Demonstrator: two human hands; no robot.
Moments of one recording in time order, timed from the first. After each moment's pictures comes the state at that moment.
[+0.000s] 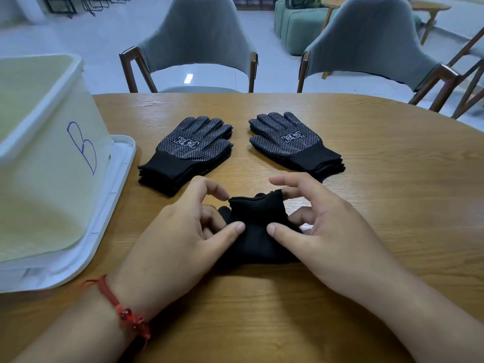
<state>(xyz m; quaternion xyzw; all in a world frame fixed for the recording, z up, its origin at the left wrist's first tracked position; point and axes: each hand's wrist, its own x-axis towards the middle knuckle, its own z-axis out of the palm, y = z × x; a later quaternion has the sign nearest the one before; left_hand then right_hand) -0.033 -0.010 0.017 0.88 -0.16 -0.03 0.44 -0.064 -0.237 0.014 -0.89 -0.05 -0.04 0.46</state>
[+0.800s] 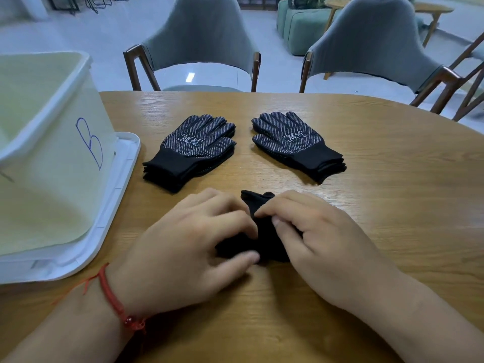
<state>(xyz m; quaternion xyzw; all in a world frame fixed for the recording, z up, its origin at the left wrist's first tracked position) -0.035 0.001 0.020 0.89 -0.39 0.05 0.22 -0.068 -0.231 0.011 -0.94 -0.16 -0.09 0.28</state>
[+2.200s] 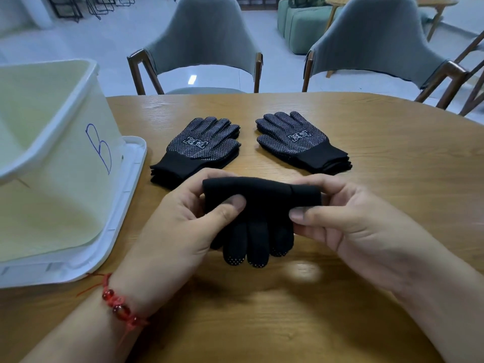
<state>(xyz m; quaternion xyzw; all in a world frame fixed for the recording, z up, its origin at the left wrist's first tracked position) -0.042 -0.011 0.032 0.69 -0.11 -0.09 0.71 -0.059 -0.241 0.033 -0.58 0.00 0.11 0.81</state>
